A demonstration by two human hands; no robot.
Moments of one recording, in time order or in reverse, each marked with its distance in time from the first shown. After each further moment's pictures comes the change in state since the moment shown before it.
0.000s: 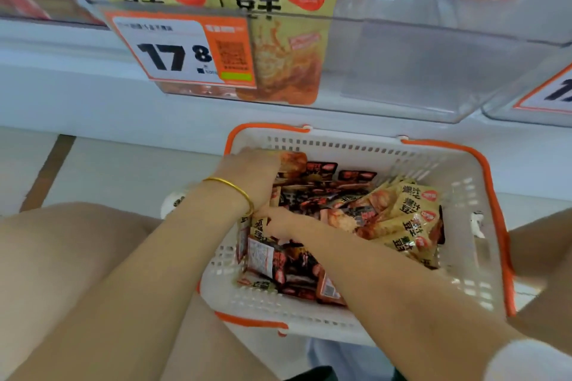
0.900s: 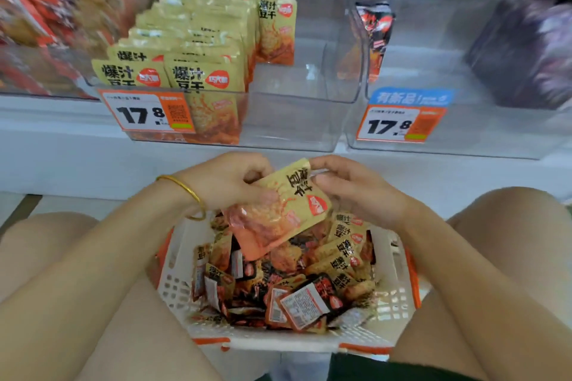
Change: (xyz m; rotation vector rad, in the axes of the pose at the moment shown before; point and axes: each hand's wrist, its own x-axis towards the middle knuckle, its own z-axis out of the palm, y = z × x) left_hand -0.063 0.056 -0.077 -0.871 0.054 0.300; right_hand -0.282 0.030 -0.105 0.632 0.306 -0.615
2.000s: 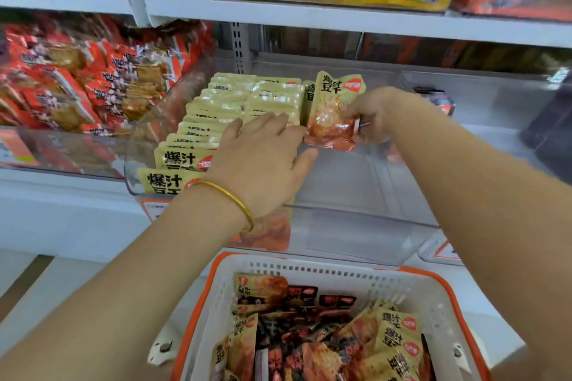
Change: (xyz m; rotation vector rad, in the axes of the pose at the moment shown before) left_hand 0.051 0.038 -0.113 0.797 0.576 0.014; right_hand 0.219 -0.171 -0.065 -0.210 0.626 0.322
